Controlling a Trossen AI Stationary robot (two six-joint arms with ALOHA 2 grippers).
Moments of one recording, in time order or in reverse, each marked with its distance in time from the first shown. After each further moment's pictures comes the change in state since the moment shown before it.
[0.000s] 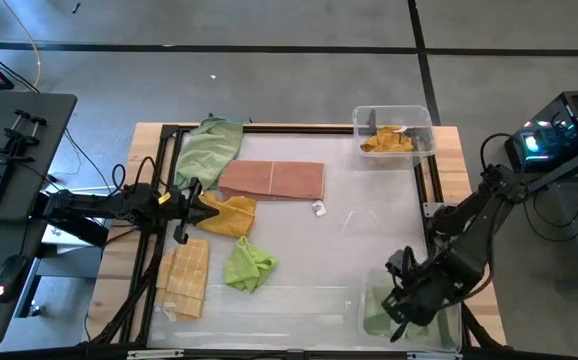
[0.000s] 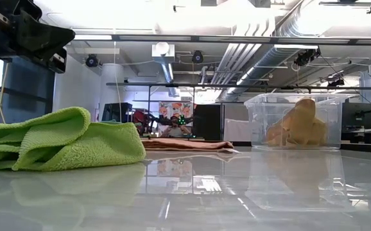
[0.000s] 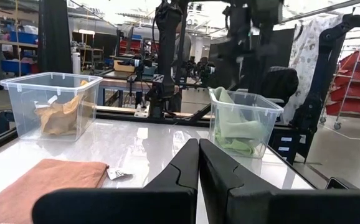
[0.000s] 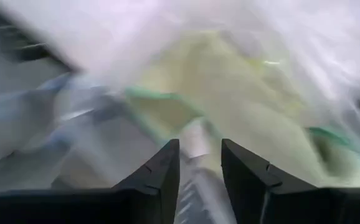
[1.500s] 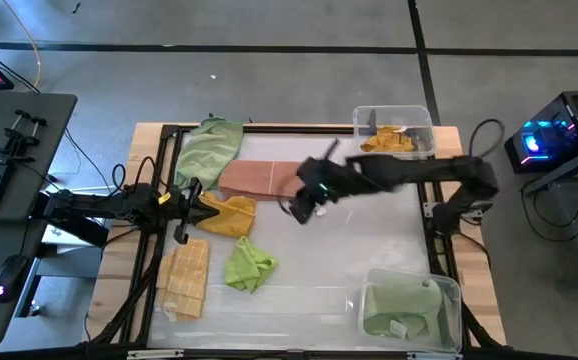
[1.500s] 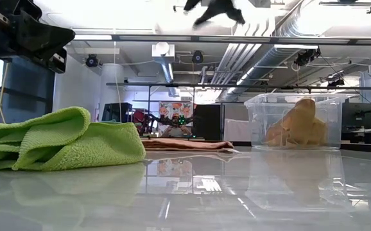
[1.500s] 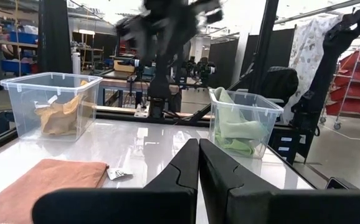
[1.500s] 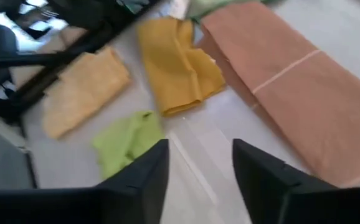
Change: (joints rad) left arm 0.000 0.000 0.000 0.000 0.000 0.000; right arm -0.822 0.196 0.171 0.544 0.126 -1.126
